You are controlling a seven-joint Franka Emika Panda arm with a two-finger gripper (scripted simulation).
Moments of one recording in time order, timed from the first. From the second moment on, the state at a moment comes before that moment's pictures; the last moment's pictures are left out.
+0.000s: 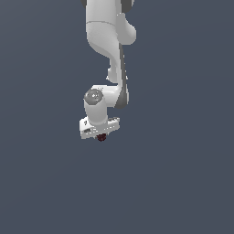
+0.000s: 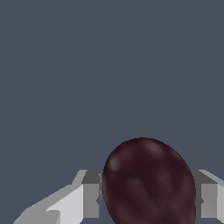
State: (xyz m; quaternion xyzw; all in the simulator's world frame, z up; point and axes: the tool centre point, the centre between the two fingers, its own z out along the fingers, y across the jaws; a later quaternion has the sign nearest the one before) arm -0.027 -0.086 0.029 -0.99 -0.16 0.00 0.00
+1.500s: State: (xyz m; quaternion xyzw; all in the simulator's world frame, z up) arm 0.026 -0.081 0.109 -0.99 -0.16 0.00 0.00
